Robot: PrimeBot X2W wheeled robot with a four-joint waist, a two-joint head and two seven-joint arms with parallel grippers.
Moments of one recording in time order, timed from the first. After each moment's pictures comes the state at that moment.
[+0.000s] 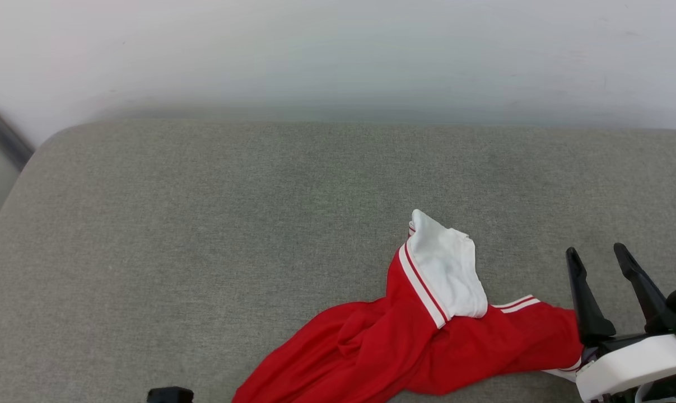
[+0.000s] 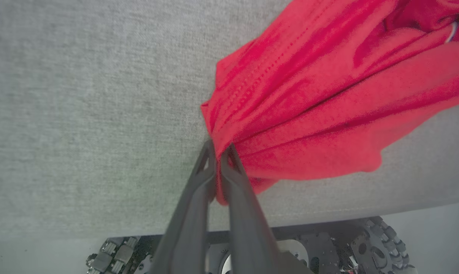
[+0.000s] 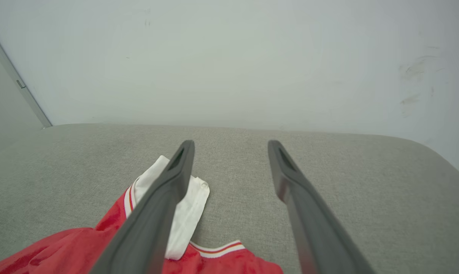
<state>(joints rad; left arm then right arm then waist) 0.21 0.43 -0.43 -0.06 -0.73 0.27 0.41 0.09 -0.09 -0.07 -0.24 0.18 0.13 0.10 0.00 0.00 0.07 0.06</state>
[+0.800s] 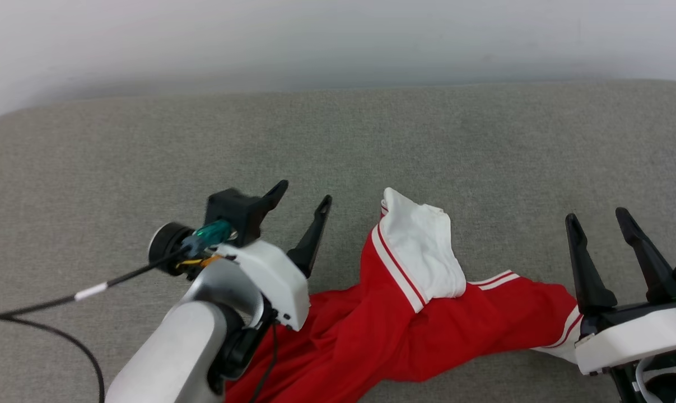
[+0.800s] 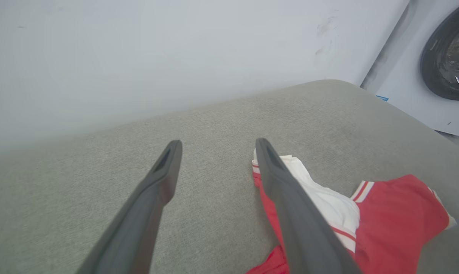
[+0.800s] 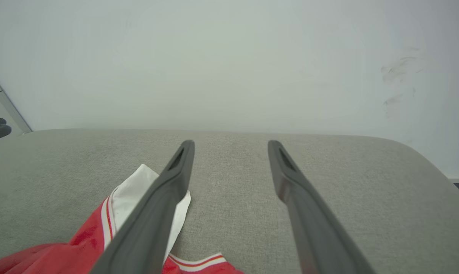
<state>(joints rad) -0.37 0.34 -0.52 -0.06 -0.49 0.11 0.19 0.01 -0.10 -0.05 -0.28 0.18 0.13 0.11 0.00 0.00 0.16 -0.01</state>
